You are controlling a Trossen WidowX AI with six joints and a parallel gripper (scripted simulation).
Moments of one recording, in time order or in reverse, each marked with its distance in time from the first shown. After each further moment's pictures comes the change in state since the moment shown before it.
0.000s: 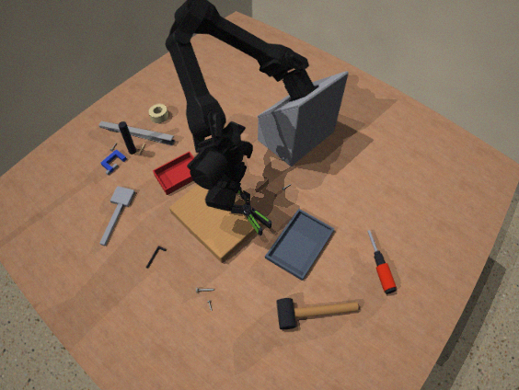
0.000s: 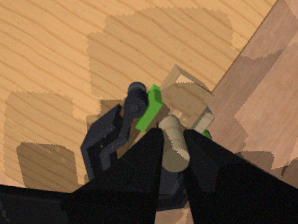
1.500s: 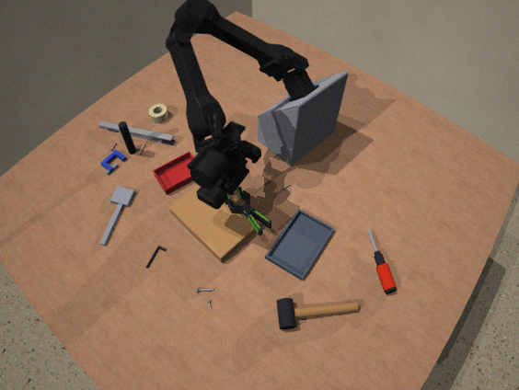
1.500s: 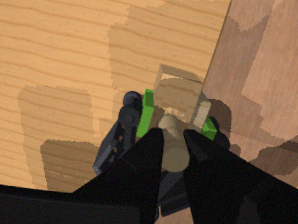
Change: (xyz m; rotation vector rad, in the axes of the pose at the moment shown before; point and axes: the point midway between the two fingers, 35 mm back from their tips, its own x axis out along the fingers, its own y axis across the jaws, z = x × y) arm -0.001 0.000 0.000 0.305 0.000 0.000
